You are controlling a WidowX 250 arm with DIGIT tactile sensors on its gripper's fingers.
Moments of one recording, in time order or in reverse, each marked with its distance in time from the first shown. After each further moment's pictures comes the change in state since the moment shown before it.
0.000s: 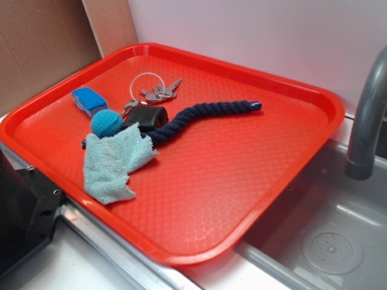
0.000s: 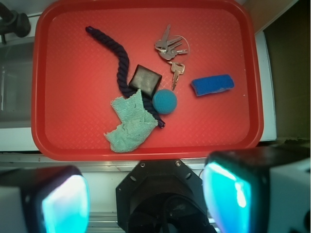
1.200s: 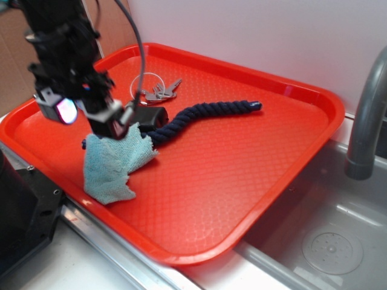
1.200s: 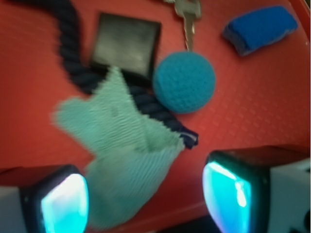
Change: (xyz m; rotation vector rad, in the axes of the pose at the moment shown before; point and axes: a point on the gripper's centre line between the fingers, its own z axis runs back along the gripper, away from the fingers) arm 0.010 0.004 -0.175 0.078 0.096 0.275
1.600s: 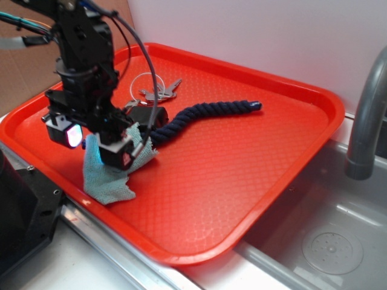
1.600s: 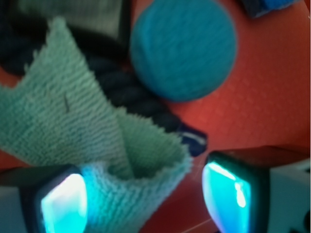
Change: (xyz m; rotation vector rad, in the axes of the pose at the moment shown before) arm -0.002 0.001 -0.026 0.125 0.074 0.041
